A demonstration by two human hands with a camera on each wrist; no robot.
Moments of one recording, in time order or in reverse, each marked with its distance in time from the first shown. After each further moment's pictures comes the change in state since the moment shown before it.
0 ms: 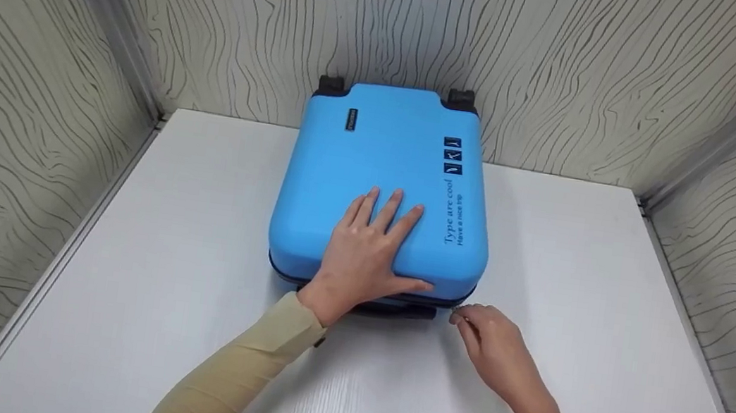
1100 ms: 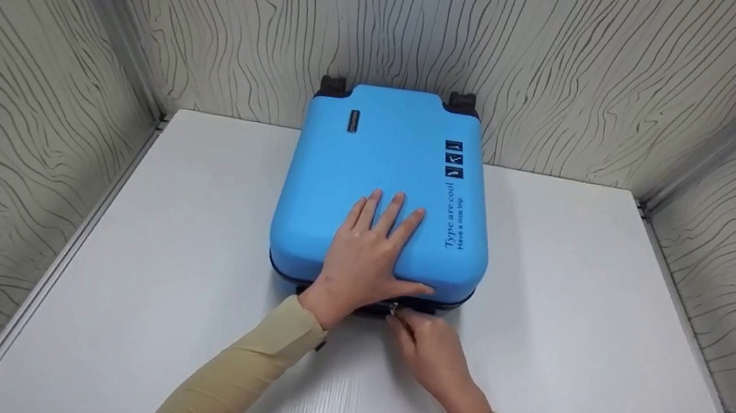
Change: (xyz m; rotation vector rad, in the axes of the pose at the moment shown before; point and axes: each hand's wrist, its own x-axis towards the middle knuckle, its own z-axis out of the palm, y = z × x) left_hand -0.002 0.000 -0.002 -0.034 0.003 0.009; right_hand 0.018 -0.061 0.057 0.098 0.054 -0.112
